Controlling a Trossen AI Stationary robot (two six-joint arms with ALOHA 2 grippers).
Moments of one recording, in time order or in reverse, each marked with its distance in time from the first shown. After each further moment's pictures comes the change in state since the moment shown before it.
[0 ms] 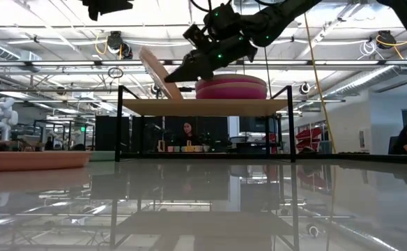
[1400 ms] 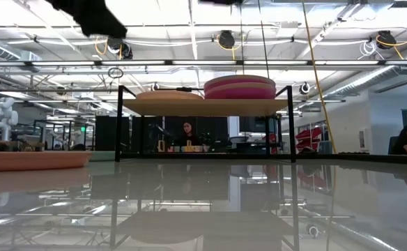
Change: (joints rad) left arm -0.130 0.031 -0.001 -0.307 -0.167 0.018; right arm 0.101 -0.432 -0.002 -0.270 0.124 0.044
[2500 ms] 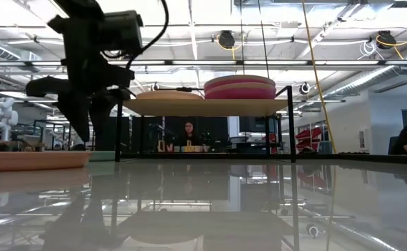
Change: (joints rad) left arm -0.237 0.671 0.000 -0.354 0.034 0.332; right arm 0.185 -0.260 -0.110 -0.062 0.004 0.080
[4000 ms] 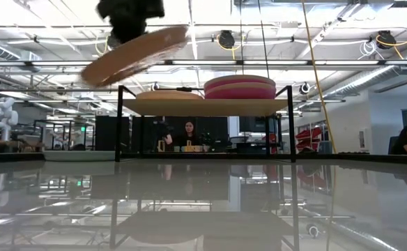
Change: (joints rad) left arm 0.146 -0.033 0.456 -0.141 0.141 -0.139; right arm 0.005 -0.006 -0.040 0.044 0.000 0.048
